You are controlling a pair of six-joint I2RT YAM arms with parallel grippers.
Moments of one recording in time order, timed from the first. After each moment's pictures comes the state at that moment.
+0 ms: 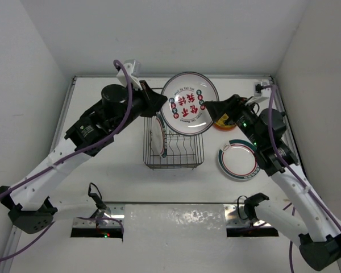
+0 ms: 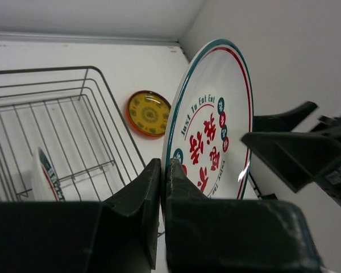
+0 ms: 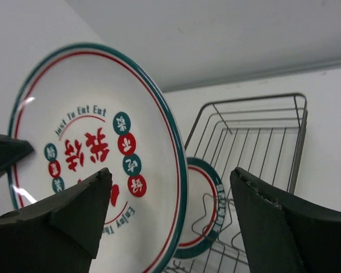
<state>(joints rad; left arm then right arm) -0.79 1.15 1.46 -0.48 -0.23 -0.56 0.41 0.83 0.88 0.01 -0.06 0.61</state>
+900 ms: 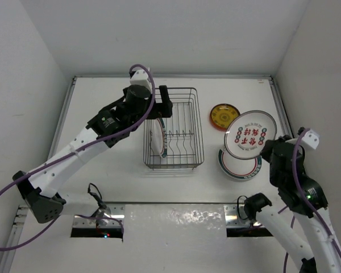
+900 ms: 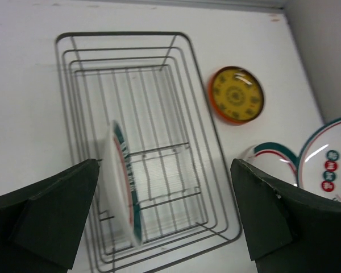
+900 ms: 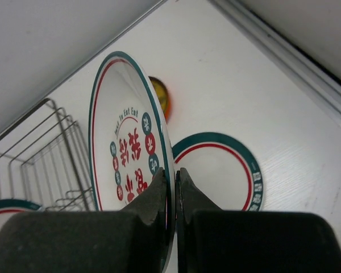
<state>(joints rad) -0.77 1.28 1.42 -0.54 -0.38 -0.52 0.40 0.48 0.89 -0.85 0.70 0.72</state>
